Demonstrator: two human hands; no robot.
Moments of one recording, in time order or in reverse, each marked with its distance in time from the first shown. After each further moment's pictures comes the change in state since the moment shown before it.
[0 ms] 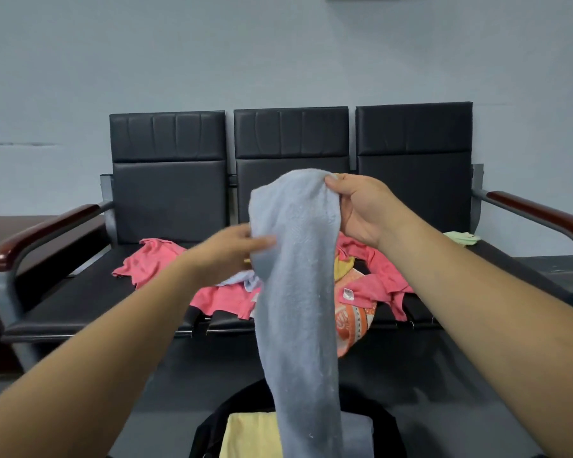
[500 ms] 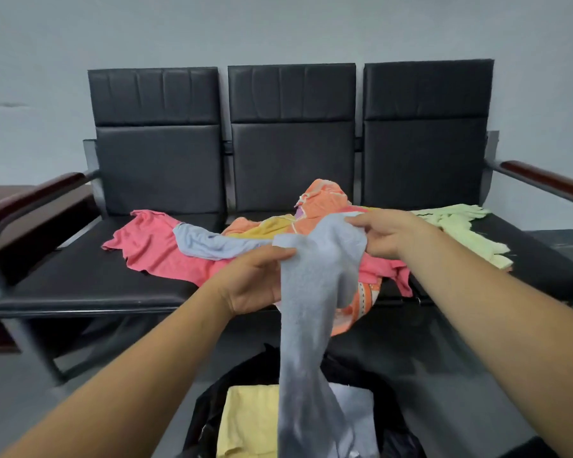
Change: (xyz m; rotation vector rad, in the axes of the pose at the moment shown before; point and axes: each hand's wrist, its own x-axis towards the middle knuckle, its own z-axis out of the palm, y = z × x) left_hand -0.006 -0.055 0.058 -0.680 -0.262 -0.134; right_hand 0.037 0.072 -0.081 -0.071 0.270 0.464
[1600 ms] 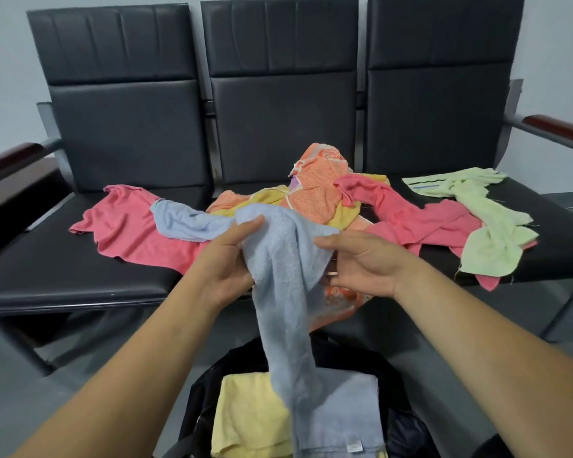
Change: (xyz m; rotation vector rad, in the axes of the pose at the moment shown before) left_hand 0.038 -0.007 -0.042 -0.255 0.295 0.059; right_hand 0.032 0.077 -0.007 -0.035 -0.438 -0.011
